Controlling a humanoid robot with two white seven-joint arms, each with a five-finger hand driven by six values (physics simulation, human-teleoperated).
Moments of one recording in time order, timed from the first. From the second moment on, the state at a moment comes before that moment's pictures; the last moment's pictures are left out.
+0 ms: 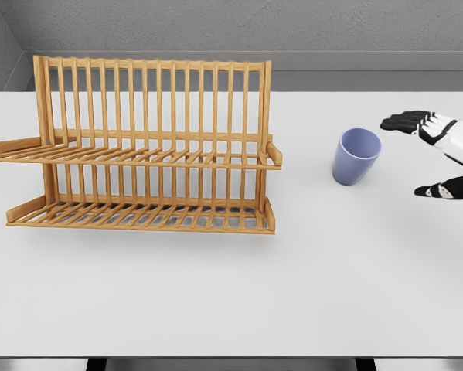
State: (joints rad) left arm -0.02 0.00 -0.16 -0.02 0.13 -0.14 -0.07; right arm -0.05 -1.16 0.20 -1.75 -0.03 -0.59 0.16
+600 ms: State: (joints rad) left arm -0.02 0.00 -0.16 -0.02 0.13 -0.14 -0.07; right arm -0.58 -1.08 0.50 -1.60 0.01 -0.30 0.49
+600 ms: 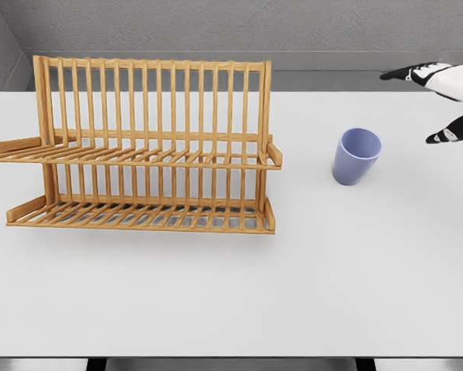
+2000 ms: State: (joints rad) left arm -0.01 0.00 -0.16 -0.02 0.13 -0.14 -0.07; right arm -0.79 -0.90 0.78 -1.43 0.11 -0.26 0.61
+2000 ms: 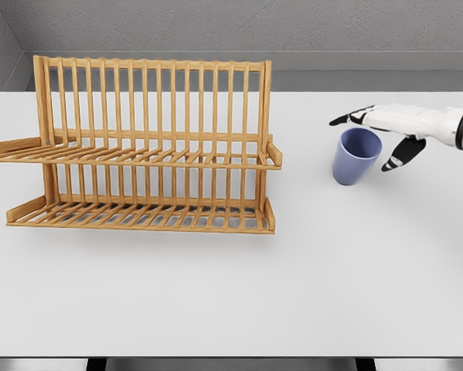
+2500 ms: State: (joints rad) left arm -0.02 0.00 -0.16 -0.02 0.13 -0.14 -0.07; right arm -0.82 -0.86 0.81 -1.38 0.11 -0.26 0.61
